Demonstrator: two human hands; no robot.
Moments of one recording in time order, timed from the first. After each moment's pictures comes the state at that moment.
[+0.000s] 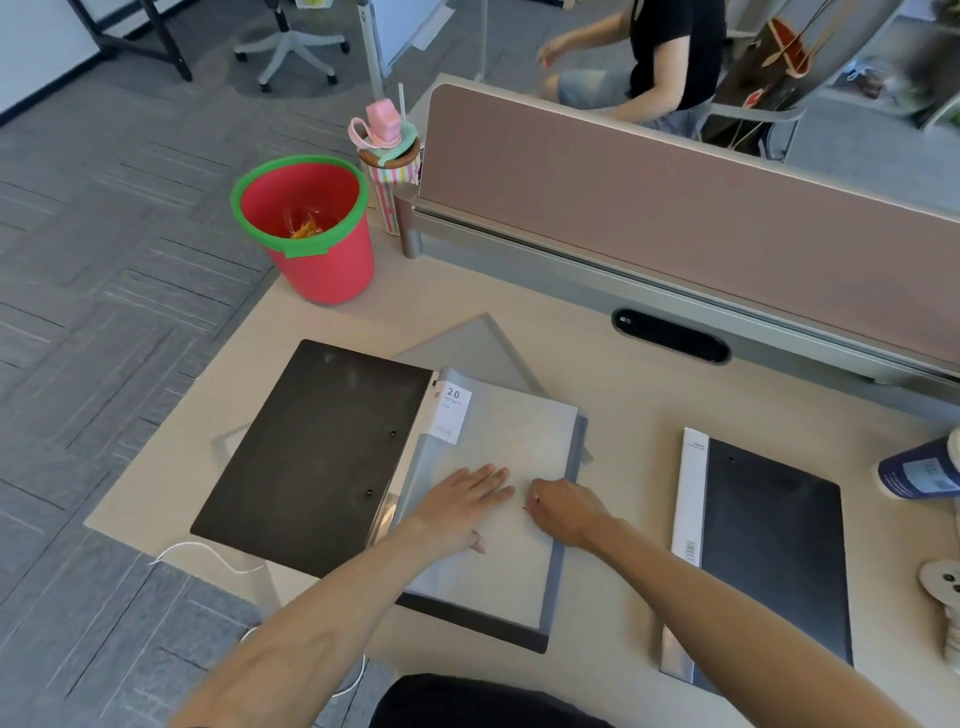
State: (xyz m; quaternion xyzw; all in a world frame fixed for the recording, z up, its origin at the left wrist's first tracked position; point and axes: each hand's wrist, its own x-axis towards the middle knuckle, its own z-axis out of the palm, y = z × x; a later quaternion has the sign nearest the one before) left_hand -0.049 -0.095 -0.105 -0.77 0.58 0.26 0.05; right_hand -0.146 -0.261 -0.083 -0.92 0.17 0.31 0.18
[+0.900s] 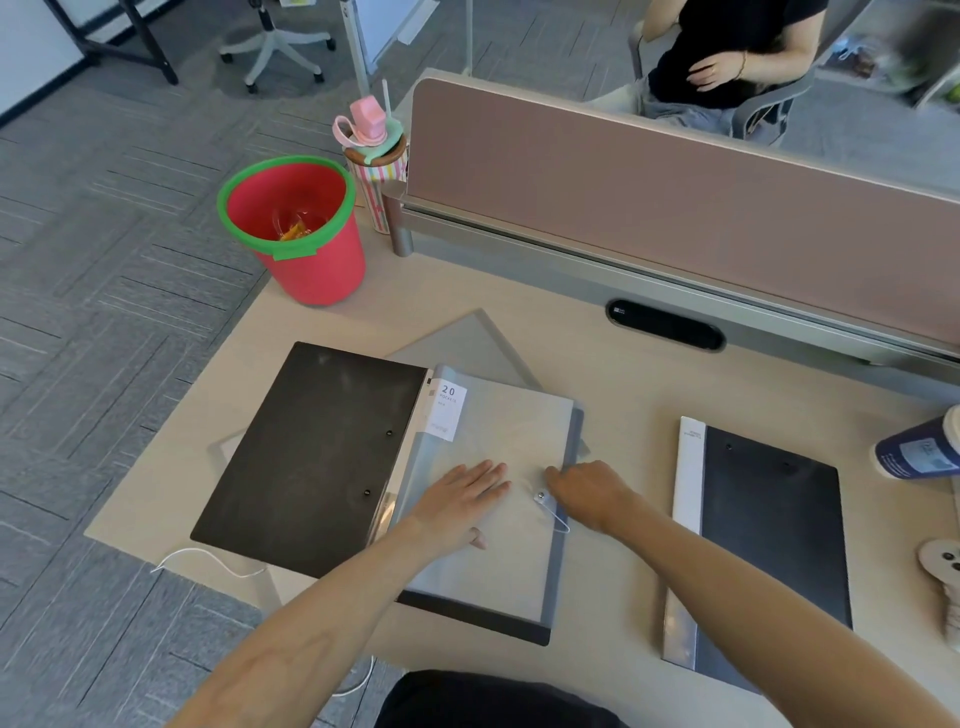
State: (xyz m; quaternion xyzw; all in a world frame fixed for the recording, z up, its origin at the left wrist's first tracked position) left_hand -0.050 -0.095 -0.105 -0.76 0.59 0.26 0.06; right_hand -0.156 -0.293 -0.081 -0.96 0.00 0.28 -0.04
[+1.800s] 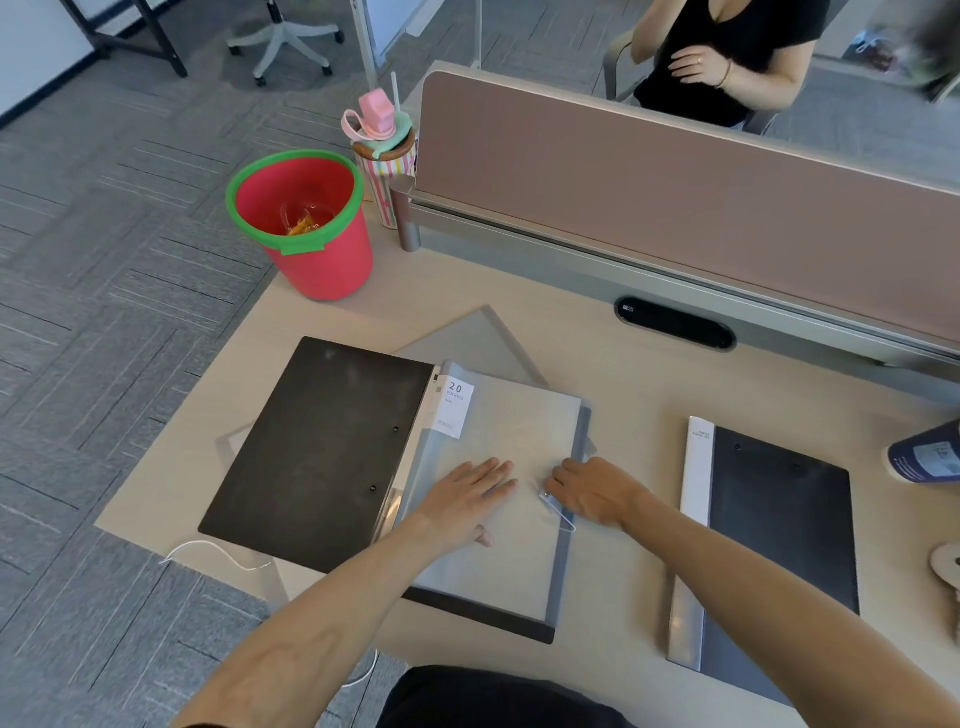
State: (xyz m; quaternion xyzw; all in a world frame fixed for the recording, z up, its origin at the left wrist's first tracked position) left_hand -0.049 -0.096 -0.109 -0.76 0.59 0.26 0.07; right_hand -0.152 -0.300 -0.084 -0.95 -0.16 0.26 -0.09
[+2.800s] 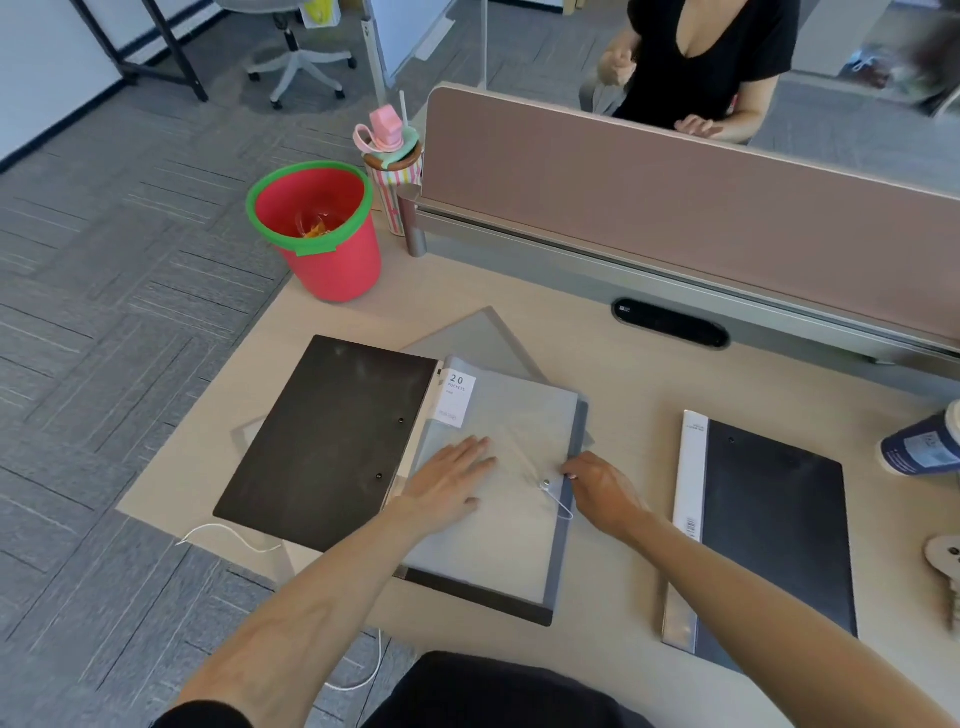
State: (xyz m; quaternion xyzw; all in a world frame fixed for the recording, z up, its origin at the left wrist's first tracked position) left_hand -0.042 -0.078 -0.094 -0.81 0.55 0.21 0.01; right_hand -0.188 -0.290 -0.096 -0.95 0.18 0.11 0.23
